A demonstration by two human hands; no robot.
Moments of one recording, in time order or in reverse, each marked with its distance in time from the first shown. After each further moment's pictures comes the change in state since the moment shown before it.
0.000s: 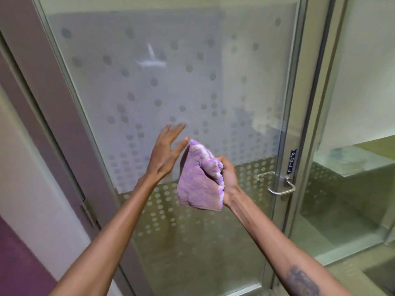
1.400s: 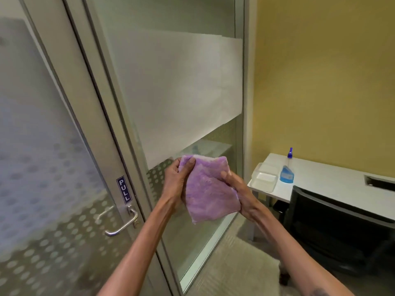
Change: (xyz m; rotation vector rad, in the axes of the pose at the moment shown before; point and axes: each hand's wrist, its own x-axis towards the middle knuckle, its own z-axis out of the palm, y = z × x) left_hand 0.014 0.347 0.490 -1.072 -0.548 -0.276; right_hand -0.311 -0.403 -0.310 -0.818 0.462 -0.579
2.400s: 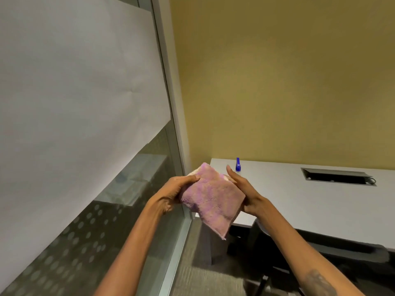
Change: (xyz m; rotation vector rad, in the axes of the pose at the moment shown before) left_hand 0.394 -0.185 0.215 0.223 -0.576 -0.561; right_hand 0.220 0.013 -0.349 0.129 0.436 0.377
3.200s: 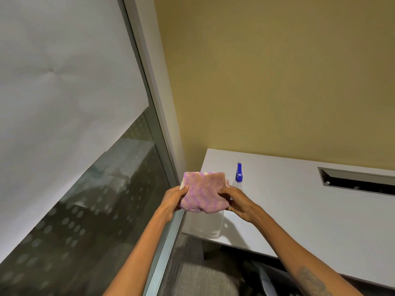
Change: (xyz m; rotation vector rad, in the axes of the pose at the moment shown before) left_hand 0.295 -0.062 0.010 -0.069 0.255 -0.196; right_hand 0.241 0.018 -0.172 -0.001 0.195 0.181
